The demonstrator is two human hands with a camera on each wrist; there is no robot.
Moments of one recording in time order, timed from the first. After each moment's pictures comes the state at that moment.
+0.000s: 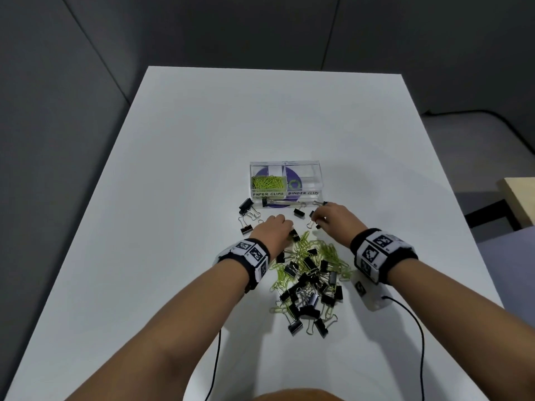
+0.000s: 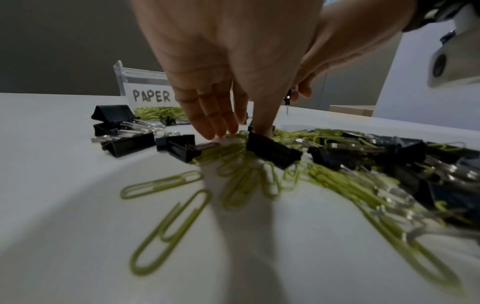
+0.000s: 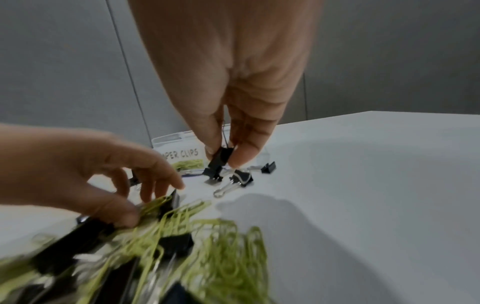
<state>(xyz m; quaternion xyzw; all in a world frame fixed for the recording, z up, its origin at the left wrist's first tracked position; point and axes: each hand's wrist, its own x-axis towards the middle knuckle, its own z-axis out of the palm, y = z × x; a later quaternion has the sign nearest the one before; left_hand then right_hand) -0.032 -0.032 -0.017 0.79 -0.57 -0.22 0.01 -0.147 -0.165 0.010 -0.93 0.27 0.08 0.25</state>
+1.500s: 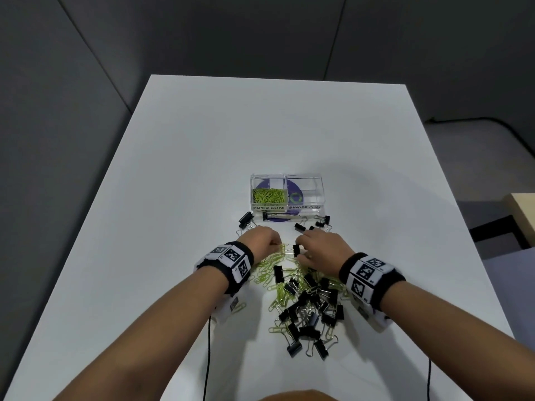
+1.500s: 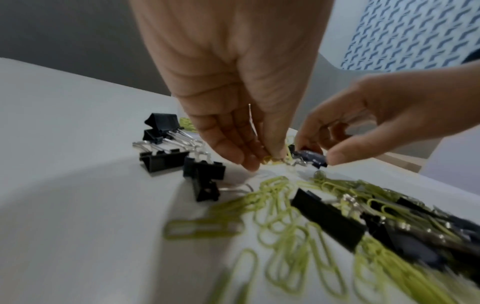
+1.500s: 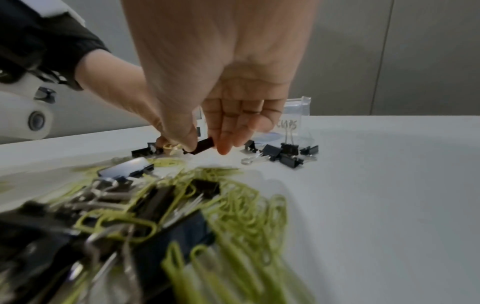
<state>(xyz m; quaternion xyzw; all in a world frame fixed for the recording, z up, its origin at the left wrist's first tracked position) 0.005 -0.030 -0.006 0.79 -0.50 -0.34 0.08 -0.137 -0.142 -0.002 -0.98 0.12 0.15 0.10</state>
